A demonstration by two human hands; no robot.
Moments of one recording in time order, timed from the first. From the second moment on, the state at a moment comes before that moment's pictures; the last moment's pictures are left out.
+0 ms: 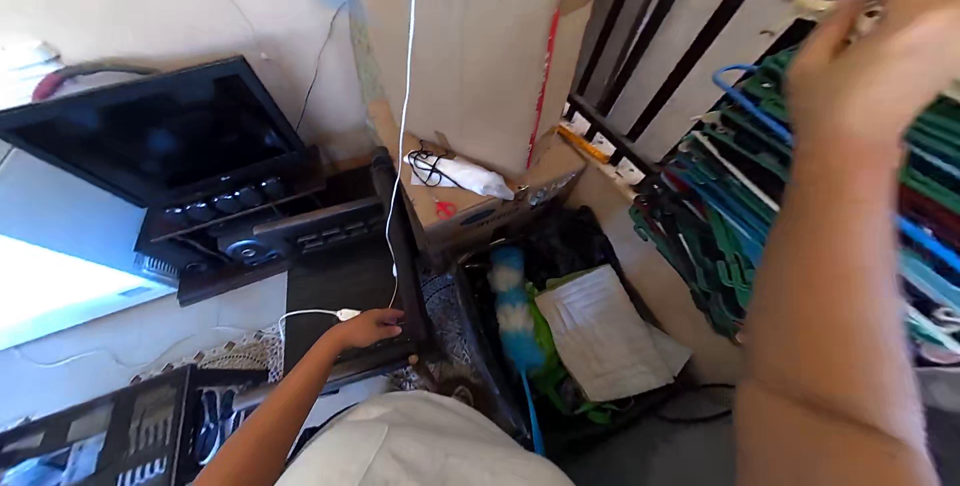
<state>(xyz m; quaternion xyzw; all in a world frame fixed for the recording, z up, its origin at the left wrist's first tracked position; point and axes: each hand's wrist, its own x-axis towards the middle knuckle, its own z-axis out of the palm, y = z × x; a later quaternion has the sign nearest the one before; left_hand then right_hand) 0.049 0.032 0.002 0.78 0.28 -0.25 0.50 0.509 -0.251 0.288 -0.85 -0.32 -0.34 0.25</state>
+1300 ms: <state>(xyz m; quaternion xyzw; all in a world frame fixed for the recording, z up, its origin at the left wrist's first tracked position) -0.426 0.154 -0.196 0.56 0.60 -0.21 0.52 0.032 -0.064 -0.234 -0.90 0.02 0.34 0.27</state>
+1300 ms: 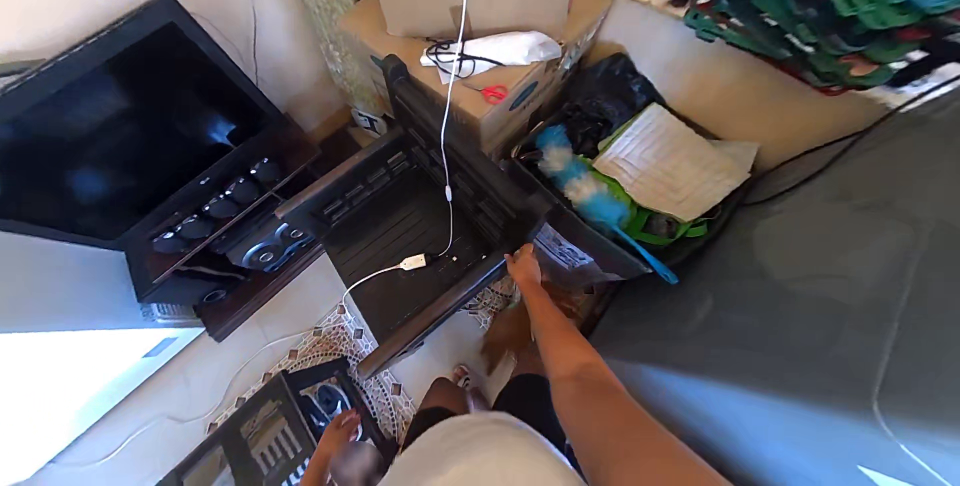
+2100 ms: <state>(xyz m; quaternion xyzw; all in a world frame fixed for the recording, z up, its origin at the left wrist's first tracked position) -0.432 0.144 -0.195 0.65 0.50 -0.29 0.50 -0.121 -0.211 -0.151 -0.84 0.03 0.53 0.16</state>
